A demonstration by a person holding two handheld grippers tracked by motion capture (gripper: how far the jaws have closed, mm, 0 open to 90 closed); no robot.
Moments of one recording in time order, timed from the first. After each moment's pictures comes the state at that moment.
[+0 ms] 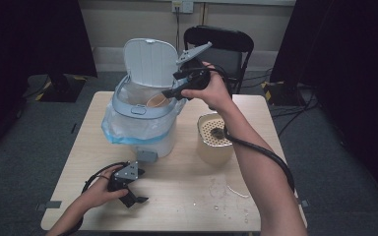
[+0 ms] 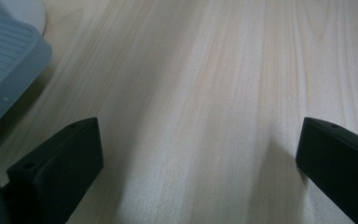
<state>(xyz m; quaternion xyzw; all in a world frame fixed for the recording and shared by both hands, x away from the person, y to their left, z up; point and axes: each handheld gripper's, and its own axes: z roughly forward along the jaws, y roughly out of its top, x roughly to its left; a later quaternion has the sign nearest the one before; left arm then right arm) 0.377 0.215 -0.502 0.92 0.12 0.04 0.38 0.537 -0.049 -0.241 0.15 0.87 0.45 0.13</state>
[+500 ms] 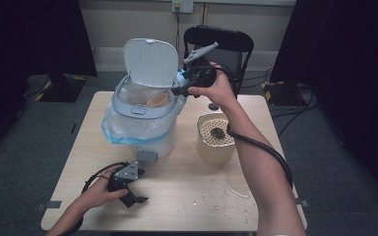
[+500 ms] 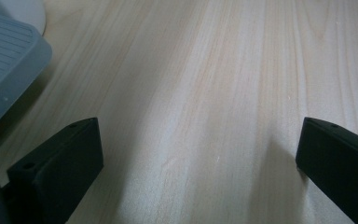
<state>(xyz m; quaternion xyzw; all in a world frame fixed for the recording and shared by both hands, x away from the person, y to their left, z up) 0.377 0.215 -0.501 0.92 0.12 0.04 0.38 0.561 -0.065 -0.254 0.18 0.87 0.44 0.14</state>
